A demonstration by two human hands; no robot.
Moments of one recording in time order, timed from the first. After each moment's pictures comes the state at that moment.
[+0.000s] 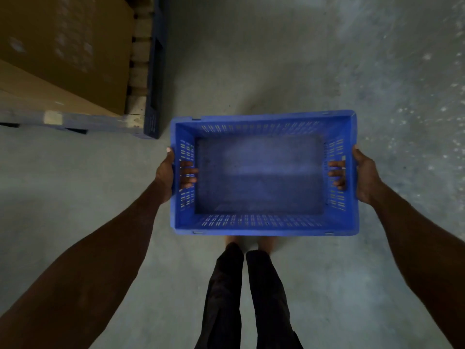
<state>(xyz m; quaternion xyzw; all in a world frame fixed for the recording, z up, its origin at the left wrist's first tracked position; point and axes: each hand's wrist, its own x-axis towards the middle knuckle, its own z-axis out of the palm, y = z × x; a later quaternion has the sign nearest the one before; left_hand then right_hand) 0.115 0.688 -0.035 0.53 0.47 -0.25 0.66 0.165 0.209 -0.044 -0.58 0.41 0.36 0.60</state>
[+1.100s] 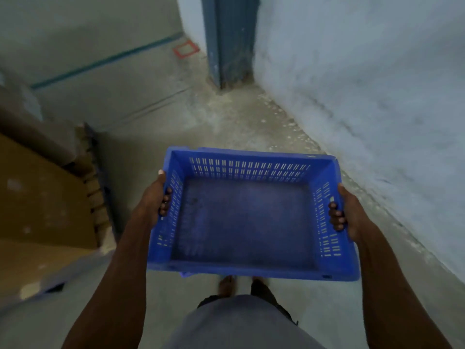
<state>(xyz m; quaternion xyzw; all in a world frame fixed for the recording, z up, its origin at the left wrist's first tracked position) 0.115 0.562 0.333 0.73 0.18 -0.34 0.56 -0.142 0.152 0.328 -0.50 0.54 0.05 0.67</state>
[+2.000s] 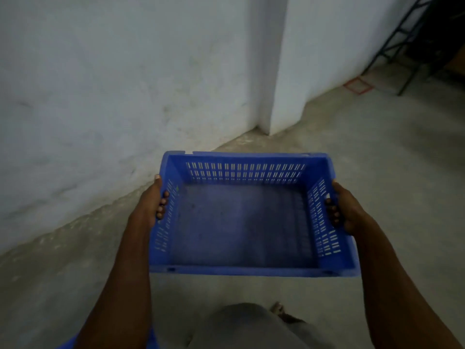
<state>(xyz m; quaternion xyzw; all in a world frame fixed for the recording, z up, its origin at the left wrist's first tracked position) -0.411 0.218 0.402 0.65 -0.43 -0.58 0.22 -0.830 0.437 0.368 -0.06 0.74 -0.43 0.52</state>
